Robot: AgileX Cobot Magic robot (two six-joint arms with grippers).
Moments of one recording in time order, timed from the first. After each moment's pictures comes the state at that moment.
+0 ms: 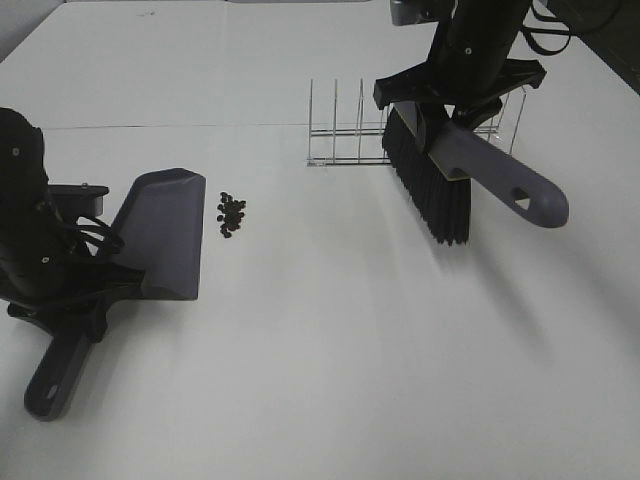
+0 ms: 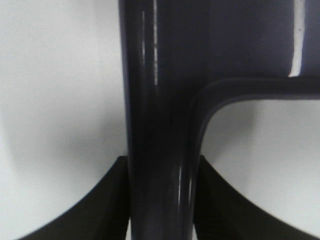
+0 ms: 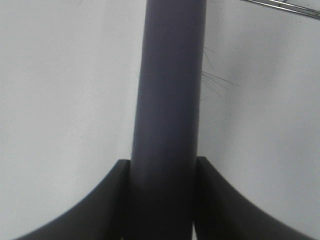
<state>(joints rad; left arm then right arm) -0.29 1.97 -0.99 -0.03 0.68 -0.28 0.33 2.10 -1.73 -0.03 1.04 0.13</state>
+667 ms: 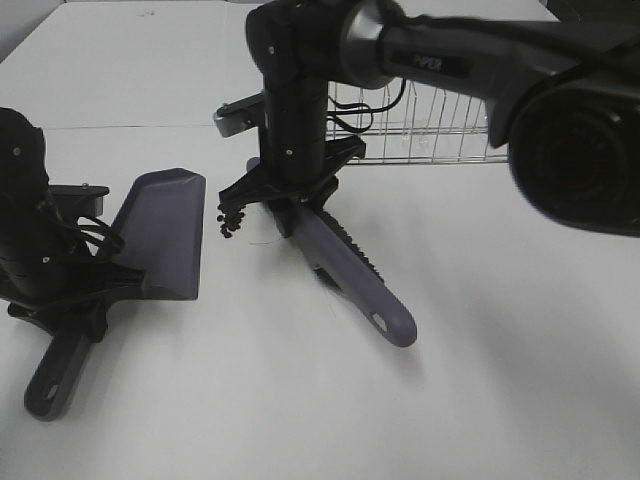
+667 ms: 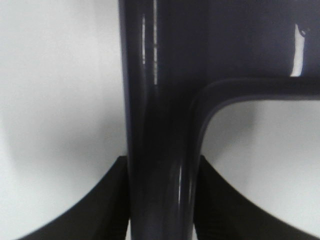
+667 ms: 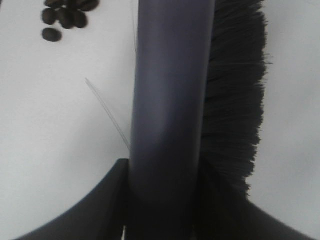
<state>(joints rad) -0.29 1.97 -1.00 -0.03 0.68 -0.28 0.64 2.52 -2.17 -0.05 1.20 0.12</state>
